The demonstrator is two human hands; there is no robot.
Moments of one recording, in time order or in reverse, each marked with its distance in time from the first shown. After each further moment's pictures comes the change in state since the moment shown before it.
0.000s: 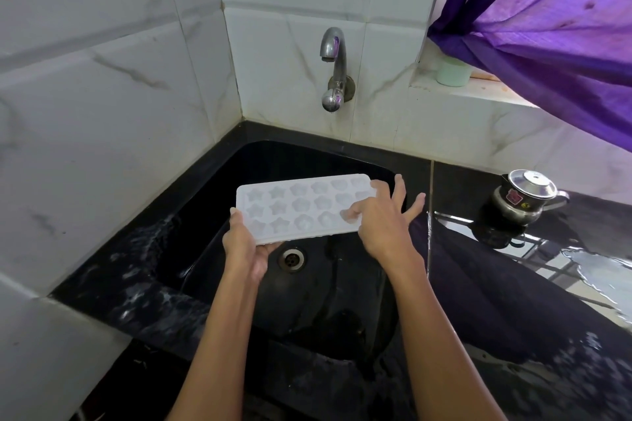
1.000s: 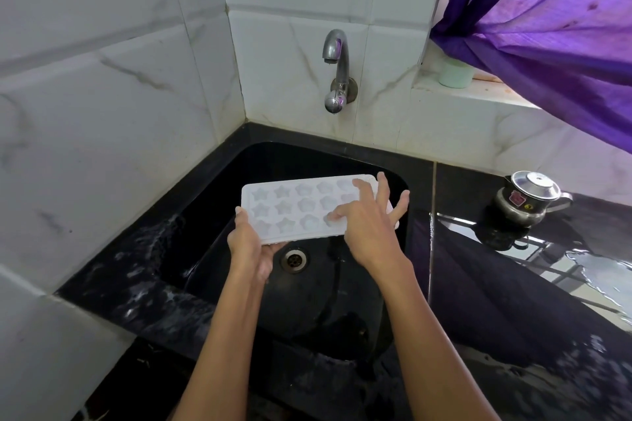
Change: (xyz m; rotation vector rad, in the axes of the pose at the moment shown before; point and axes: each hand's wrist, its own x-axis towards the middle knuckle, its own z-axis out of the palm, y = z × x) left_hand -0.009 0.001 0.004 0.010 0.003 0.013; right_hand -0.008 -0.016 0.006 -0.028 0.037 -0.129
